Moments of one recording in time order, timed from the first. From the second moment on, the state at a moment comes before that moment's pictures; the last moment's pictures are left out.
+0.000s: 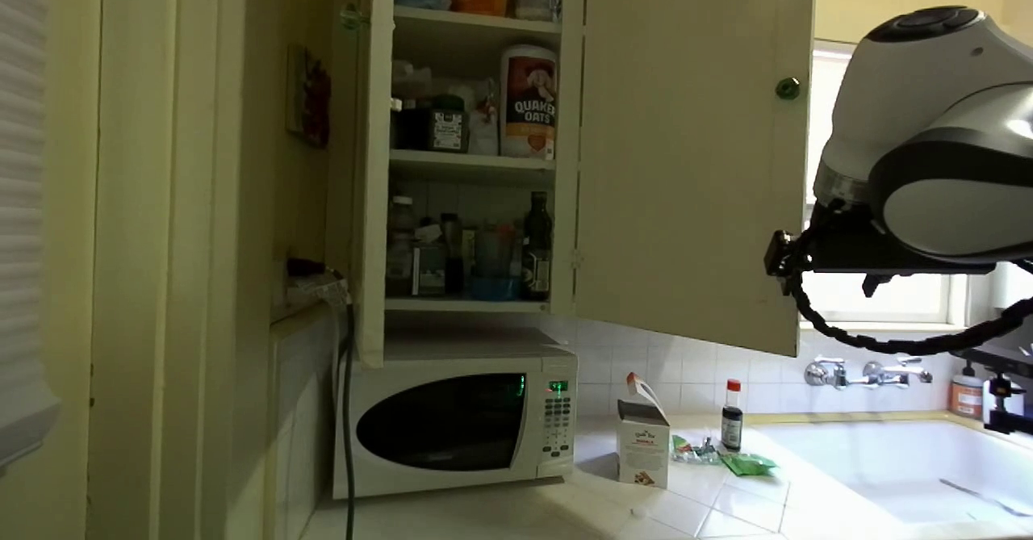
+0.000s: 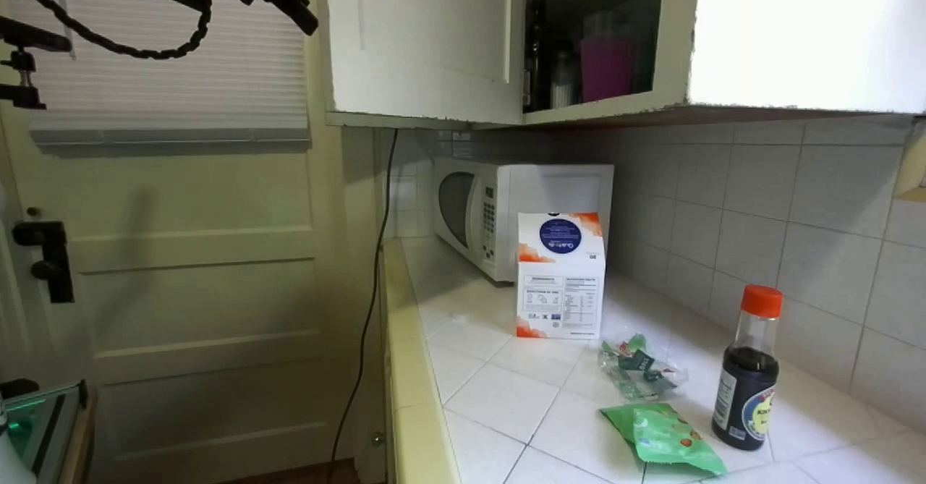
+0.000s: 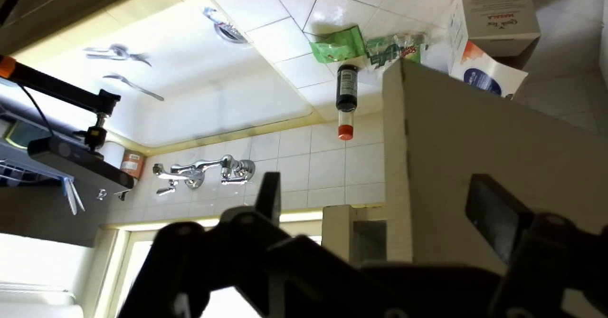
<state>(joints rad) -0.31 -1.03 0.16 -2.51 -0.47 2.06 0.81</state>
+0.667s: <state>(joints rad) -0.36 -1.00 0.13 -2.47 -0.47 2.11 0.84</state>
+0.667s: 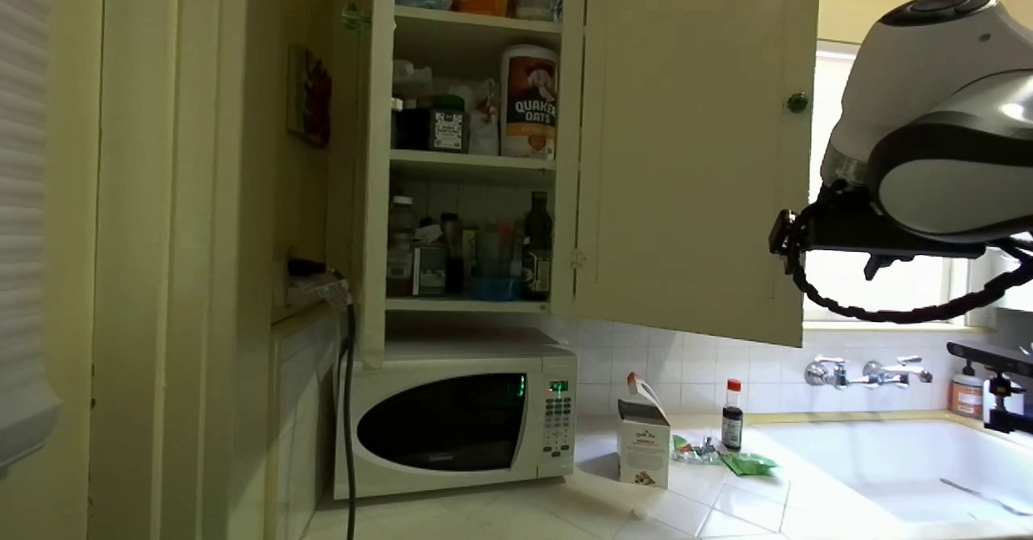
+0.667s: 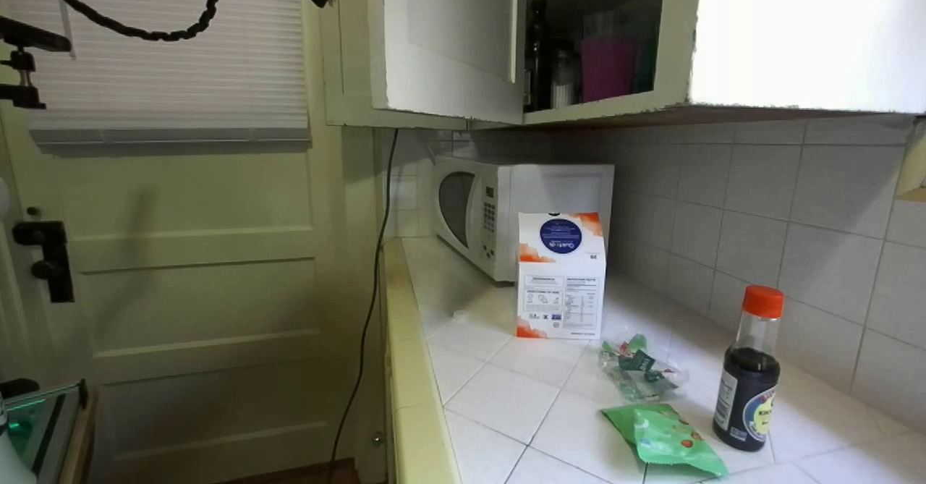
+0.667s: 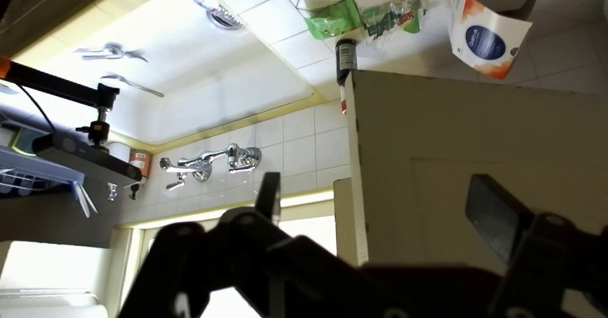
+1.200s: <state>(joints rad) -0.37 -0.85 -0.02 -2.38 -0.44 2.20 0.71</state>
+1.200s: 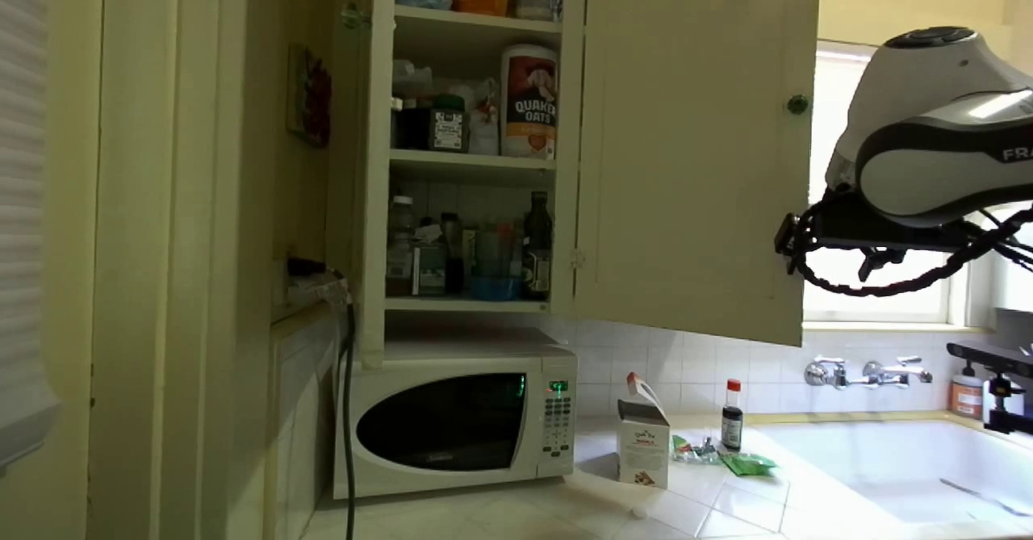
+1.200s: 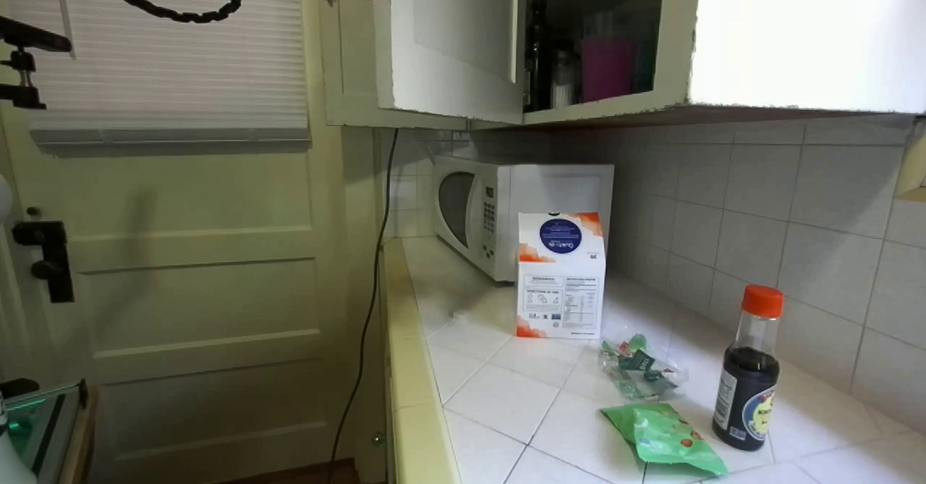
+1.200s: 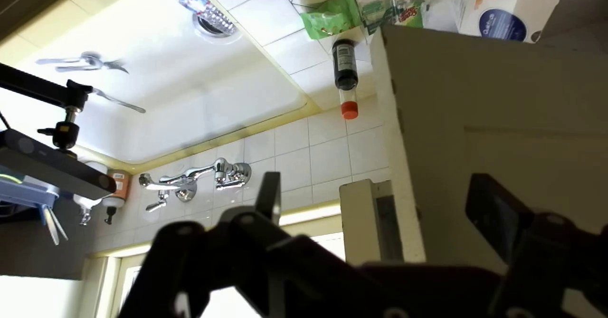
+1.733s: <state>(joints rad) -0.44 -0.80 0.04 -2.36 -0.44 2.37 0.83</state>
